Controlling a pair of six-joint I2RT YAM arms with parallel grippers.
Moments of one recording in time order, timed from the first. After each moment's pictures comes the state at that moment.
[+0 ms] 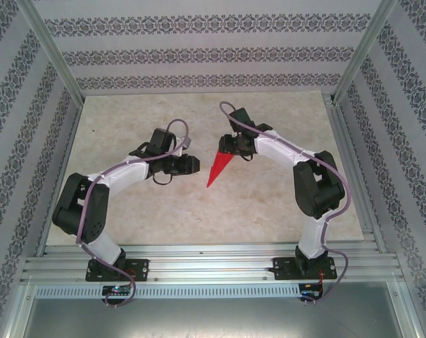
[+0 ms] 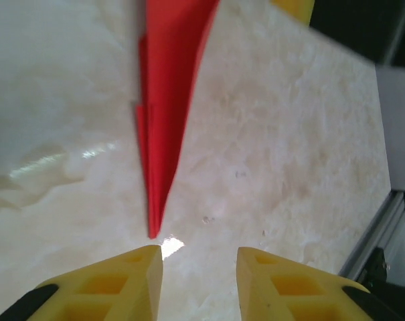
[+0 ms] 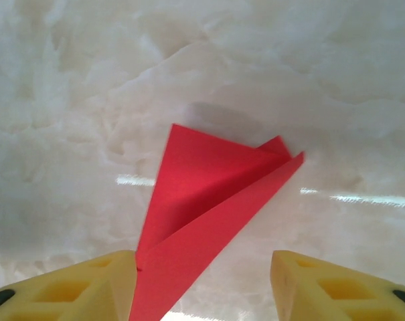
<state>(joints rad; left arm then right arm) -0.40 1.62 0.99 -0.24 0.55 -0.50 0.52 1.91 1.46 -0.58 -0.01 0.46</state>
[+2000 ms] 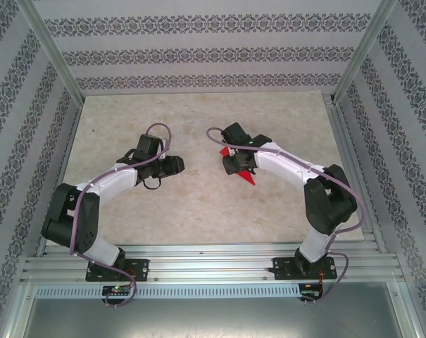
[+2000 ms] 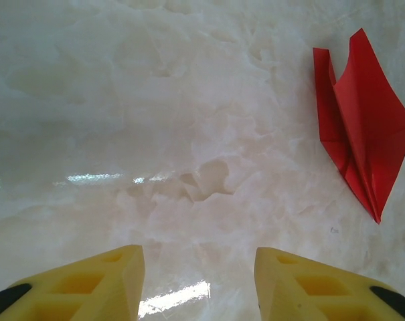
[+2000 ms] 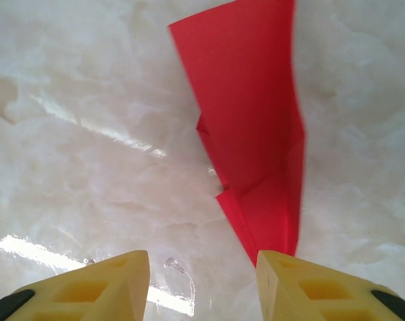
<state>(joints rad) -0.33 1.53 0.88 -0.23 0.33 -0.59 0.62 1.77 1.31 -0.75 0.15 0.15</state>
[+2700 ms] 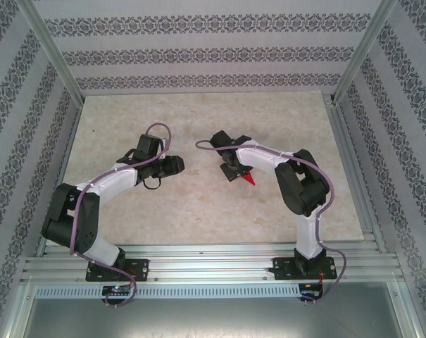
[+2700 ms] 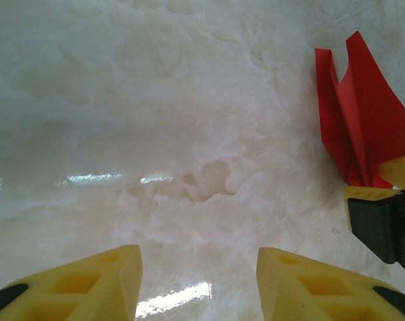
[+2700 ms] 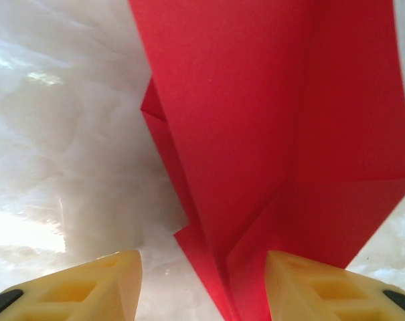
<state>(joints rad) -0.33 1.53 0.88 -0.23 0.33 -0.59 0.63 2.01 1.41 -0.82 0.30 0.08</state>
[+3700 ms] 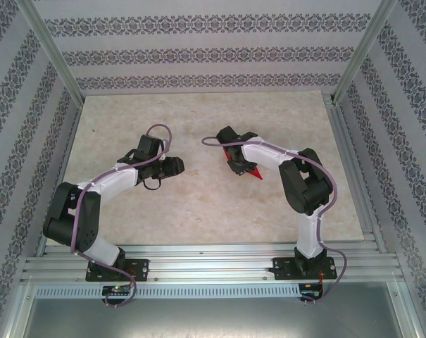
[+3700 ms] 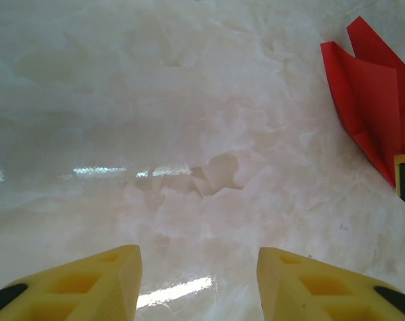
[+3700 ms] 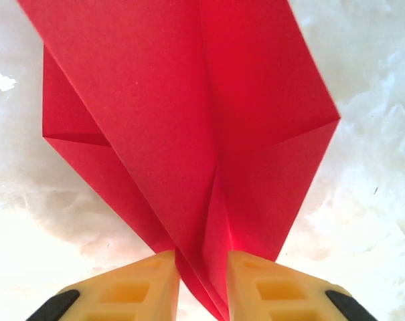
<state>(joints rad) -0.33 1.55 0.88 -0.25 0.33 -0.59 0.57 2.00 1.42 -0.83 0.39 0.03</state>
